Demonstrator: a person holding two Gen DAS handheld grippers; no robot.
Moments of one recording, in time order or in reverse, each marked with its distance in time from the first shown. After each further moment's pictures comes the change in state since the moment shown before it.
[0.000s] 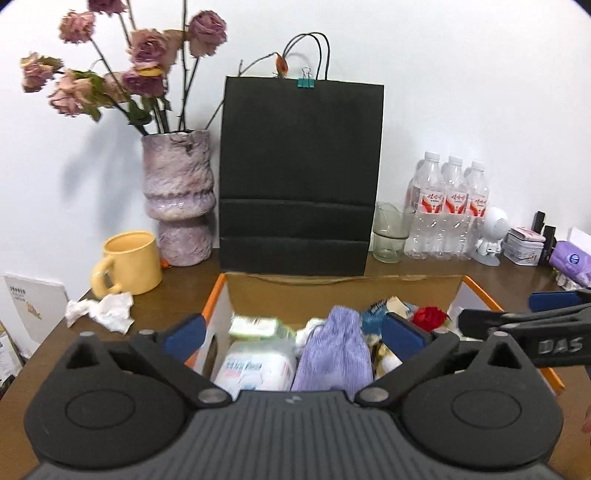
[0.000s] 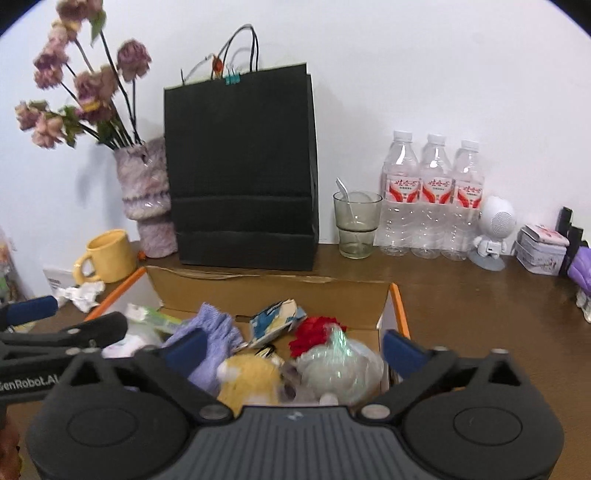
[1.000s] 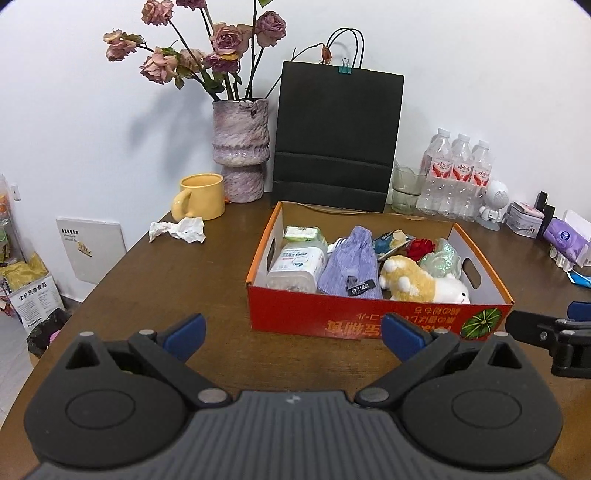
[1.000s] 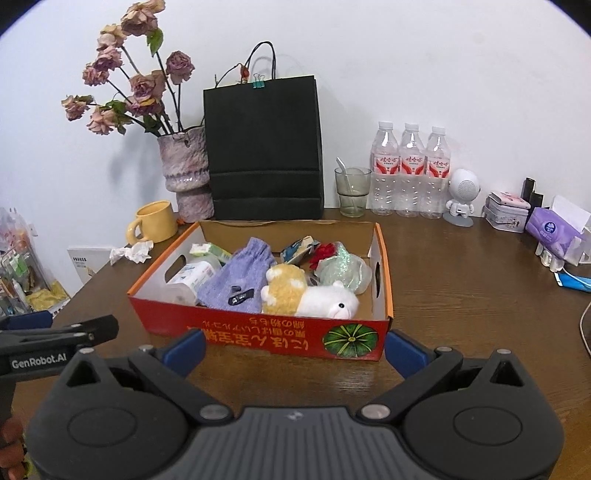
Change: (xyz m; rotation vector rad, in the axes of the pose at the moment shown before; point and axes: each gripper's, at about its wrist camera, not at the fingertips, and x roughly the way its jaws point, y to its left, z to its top) left arm -0.137 0.007 -0.039 -0.072 0.130 0.104; right arm -0.147 0.030 -0.058 0.015 0.068 -0.005
